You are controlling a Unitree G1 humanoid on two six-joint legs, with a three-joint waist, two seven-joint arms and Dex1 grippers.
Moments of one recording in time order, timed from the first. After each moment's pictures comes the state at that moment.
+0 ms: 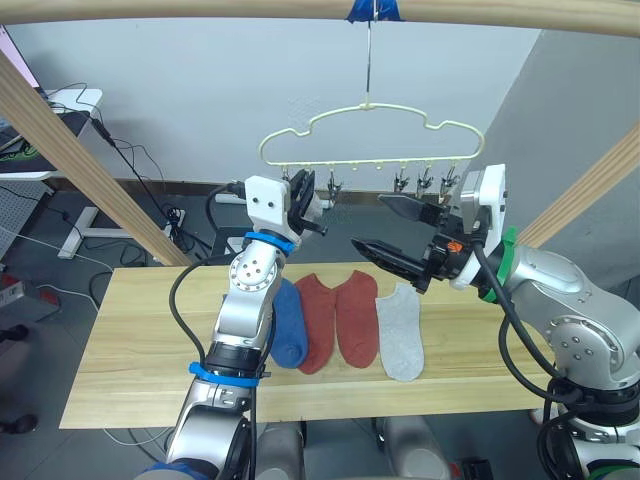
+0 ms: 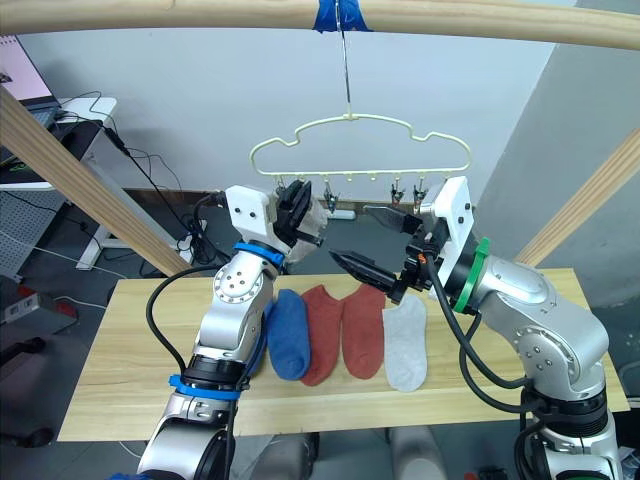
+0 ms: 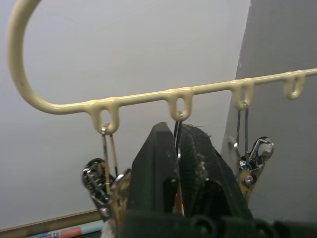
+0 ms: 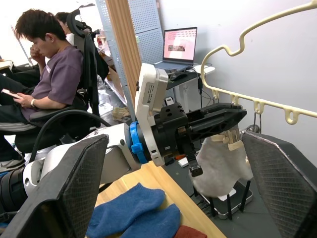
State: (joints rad) left arm -0.53 0.13 -0.03 0.12 -0.06 -0.03 -0.19; right arm -0.45 -0.49 -0.04 -0.62 0.81 0.80 0.52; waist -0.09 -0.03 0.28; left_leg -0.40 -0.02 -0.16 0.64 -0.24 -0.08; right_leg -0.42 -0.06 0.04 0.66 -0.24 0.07
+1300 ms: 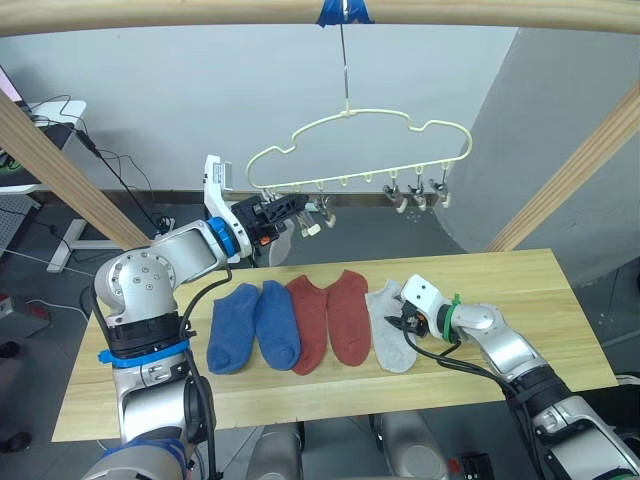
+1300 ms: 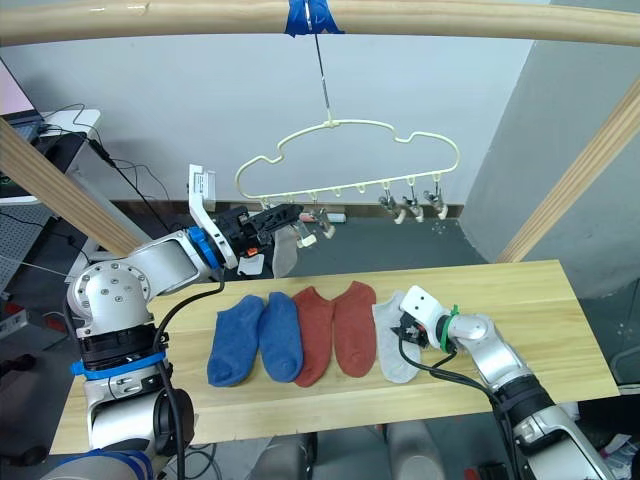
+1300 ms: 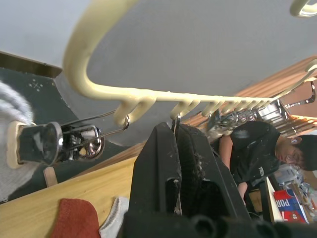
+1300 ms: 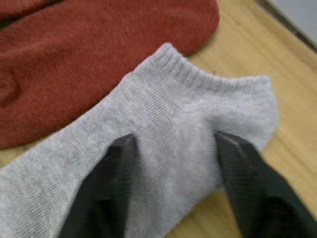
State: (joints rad) left arm -0.67 0.34 0.39 -0.06 -0.95 1.22 -0.33; right arm -0.37 -0.48 0.36 0.31 0.01 0.16 0.71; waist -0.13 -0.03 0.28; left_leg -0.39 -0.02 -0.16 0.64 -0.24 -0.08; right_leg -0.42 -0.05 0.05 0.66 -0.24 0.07
